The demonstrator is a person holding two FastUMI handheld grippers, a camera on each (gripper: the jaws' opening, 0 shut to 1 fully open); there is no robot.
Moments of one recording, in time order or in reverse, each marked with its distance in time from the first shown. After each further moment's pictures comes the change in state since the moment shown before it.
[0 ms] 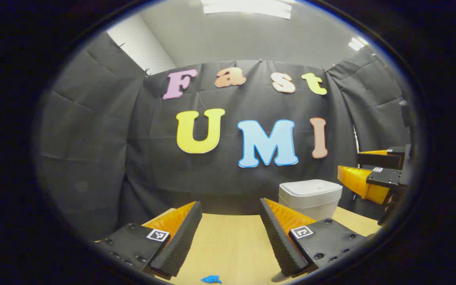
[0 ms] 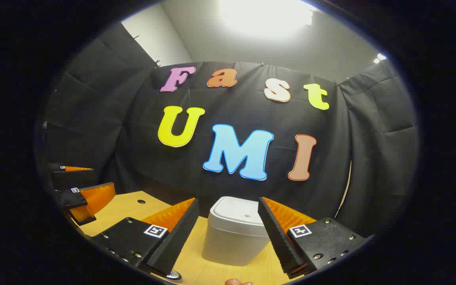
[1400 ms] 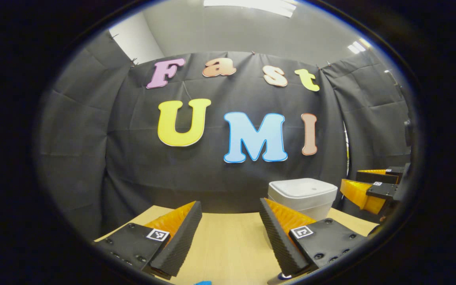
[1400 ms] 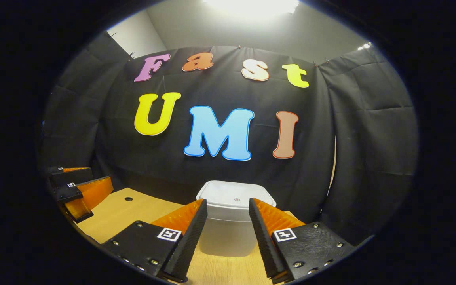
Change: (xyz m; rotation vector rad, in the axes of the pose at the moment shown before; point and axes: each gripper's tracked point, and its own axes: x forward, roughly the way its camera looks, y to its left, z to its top) left arm 0.053 -0.023 -0.010 -0.024 0.057 -0.117; right arm 0.012 -0.007 -0.042 0.099 0.138 -0.148
